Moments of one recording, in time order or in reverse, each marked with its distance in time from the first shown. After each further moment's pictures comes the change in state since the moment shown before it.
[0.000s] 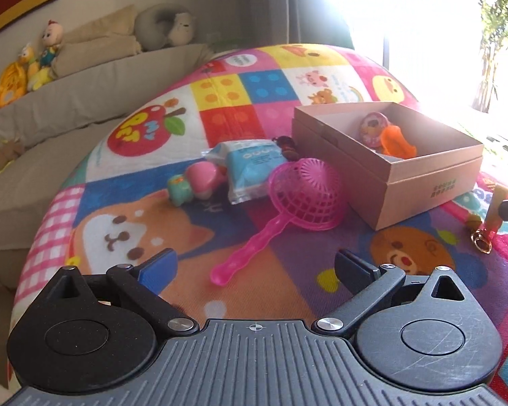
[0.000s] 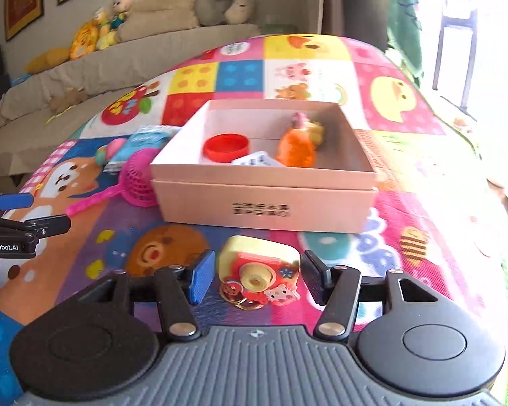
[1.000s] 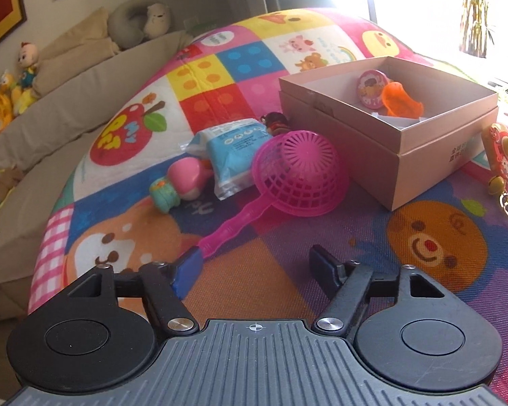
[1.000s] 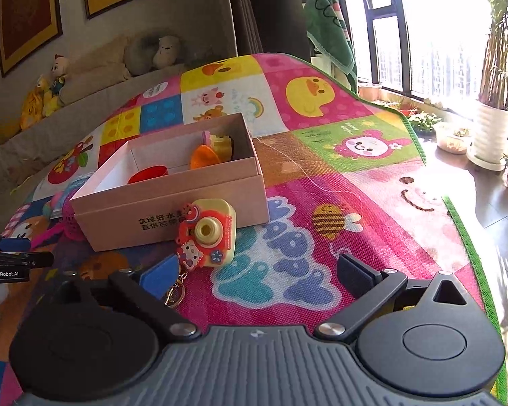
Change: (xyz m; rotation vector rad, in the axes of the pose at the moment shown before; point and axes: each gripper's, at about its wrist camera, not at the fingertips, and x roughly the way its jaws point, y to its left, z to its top) left arm 0.031 -0.013 0.004 0.149 0.092 0.074; right arm 0.000 -0.050 -0.030 0.195 -0.105 -0.076
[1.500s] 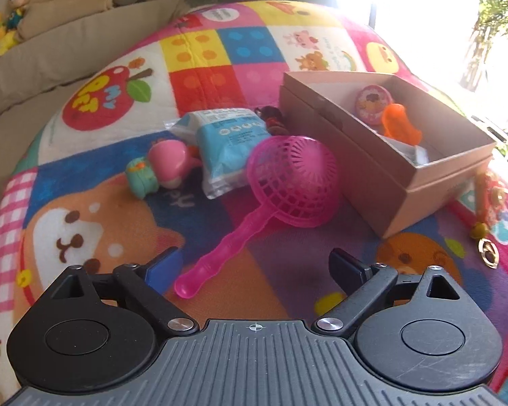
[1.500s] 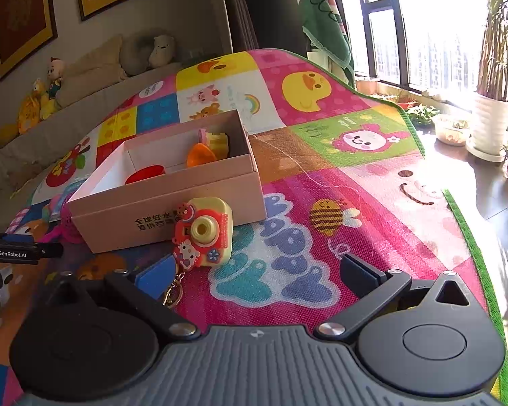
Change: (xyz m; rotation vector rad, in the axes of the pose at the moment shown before) left arm 0.014 0.027 0.012 -0.179 0.080 -0.241; right arm 0.004 -0.004 0.000 0.027 0.021 0.007
